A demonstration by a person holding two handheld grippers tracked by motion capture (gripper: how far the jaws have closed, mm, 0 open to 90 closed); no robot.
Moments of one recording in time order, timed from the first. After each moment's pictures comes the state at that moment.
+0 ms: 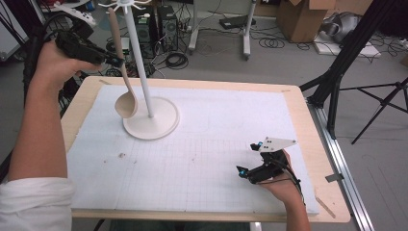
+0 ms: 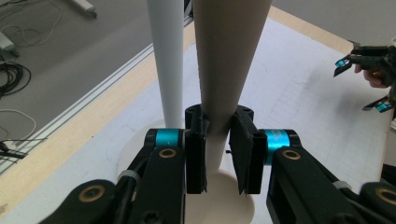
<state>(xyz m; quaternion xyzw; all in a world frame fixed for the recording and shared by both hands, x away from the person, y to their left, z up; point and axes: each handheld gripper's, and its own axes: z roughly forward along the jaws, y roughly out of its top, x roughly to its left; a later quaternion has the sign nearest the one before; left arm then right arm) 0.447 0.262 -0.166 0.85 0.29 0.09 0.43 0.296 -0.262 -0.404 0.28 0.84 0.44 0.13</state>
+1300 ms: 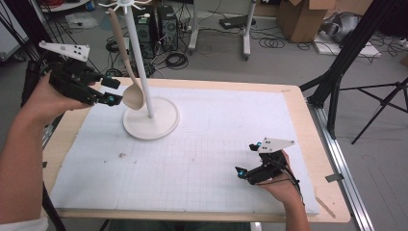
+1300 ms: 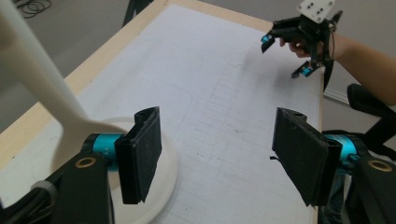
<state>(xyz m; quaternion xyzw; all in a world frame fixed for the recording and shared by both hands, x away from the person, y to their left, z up) 0.375 0.259 -0.202 0.86 0.18 0.04 0.47 0.294 -0.258 -0.403 0.27 0.84 0.44 0.13</state>
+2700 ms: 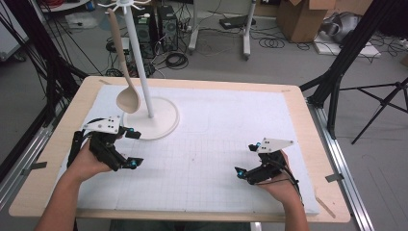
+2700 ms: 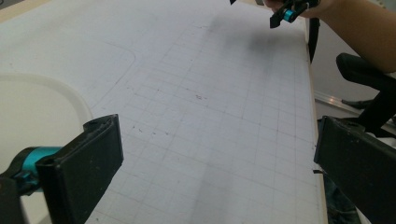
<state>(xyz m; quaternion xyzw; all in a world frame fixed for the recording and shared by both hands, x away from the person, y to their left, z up) 0.324 0.226 -0.364 0.84 0.16 0.01 0.52 0.296 -0.257 -0.407 0.27 0.84 0.44 0.13</state>
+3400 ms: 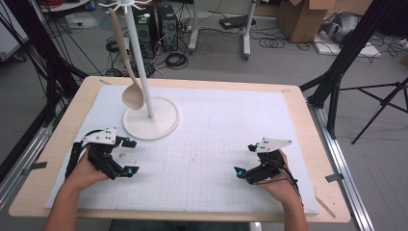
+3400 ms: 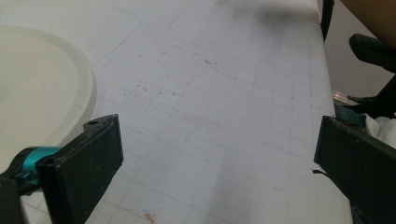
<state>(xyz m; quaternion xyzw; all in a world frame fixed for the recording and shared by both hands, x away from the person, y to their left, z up) 0.319 0.244 -0.402 0.84 0.17 0.01 0.51 0.299 -0.256 -0.411 0.28 0.85 0.44 0.12</state>
